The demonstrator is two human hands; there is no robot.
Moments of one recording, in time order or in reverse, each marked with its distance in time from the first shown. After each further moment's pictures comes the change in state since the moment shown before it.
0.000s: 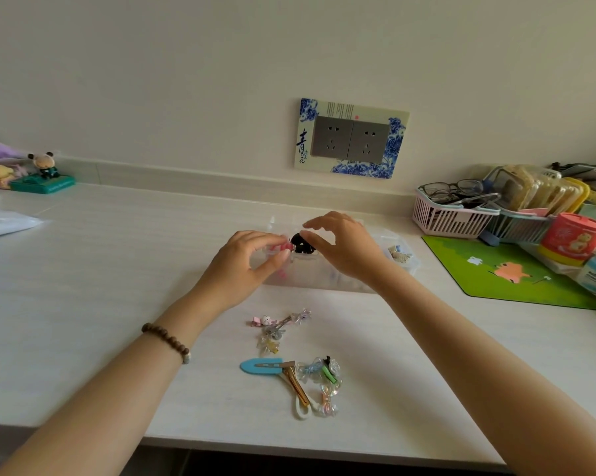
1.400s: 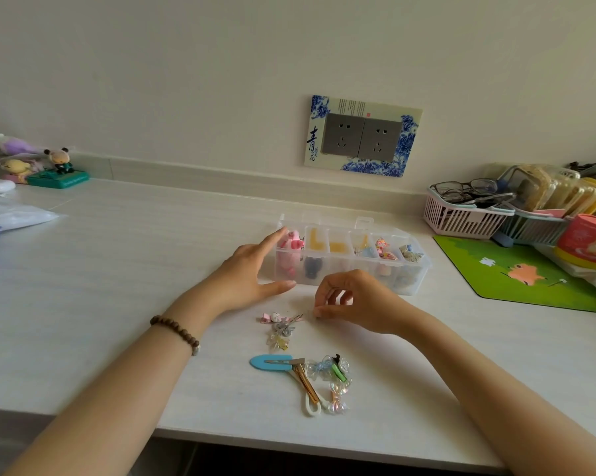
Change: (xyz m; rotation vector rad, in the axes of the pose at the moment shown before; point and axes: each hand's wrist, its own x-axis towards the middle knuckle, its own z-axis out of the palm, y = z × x) left_hand -0.010 -0.001 -0.006 0.185 -0.318 -0.215; right_hand -0.063 -0.001 0.006 0.356 -0.414 -0.032
